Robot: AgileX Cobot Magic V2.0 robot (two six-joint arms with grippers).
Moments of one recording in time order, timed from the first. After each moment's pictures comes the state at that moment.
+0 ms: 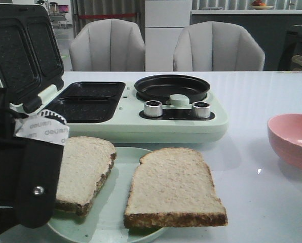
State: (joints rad) left arm -1.03 1.53 -0.43 1.68 0.68 -0.89; right arm -0.01 0.62 -0.56 0.09 0.68 -0.02
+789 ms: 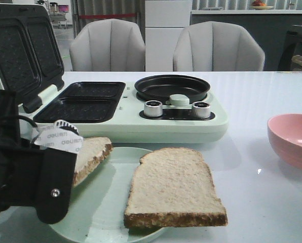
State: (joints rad) left arm -1.04 1.66 -0.45 1.73 0.85 -0.98; right arm -0.01 0.62 -0.56 0.09 0.68 -0.02
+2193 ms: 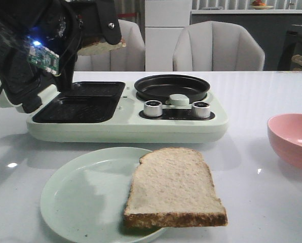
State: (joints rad) left arm -0.64 1.81 -1.12 1.79 0.73 -0.80; right arm -0.01 0.62 -0.56 0.09 0.68 -0.02
